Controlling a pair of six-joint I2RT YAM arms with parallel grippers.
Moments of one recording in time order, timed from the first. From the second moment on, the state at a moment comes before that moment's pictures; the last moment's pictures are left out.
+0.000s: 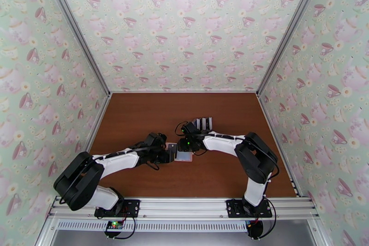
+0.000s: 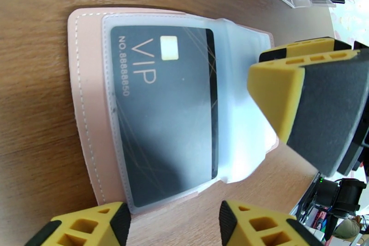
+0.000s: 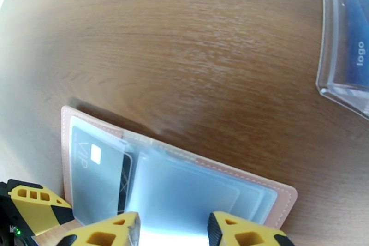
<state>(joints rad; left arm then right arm) -0.60 1.47 0.59 -0.11 0.33 -0.65 0.78 1.83 1.09 -0.32 -0.12 0.60</state>
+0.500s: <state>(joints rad) -0.60 1.47 0.56 -0.02 0.37 -0.65 0.80 1.83 1.07 -0.26 -0.17 0.66</state>
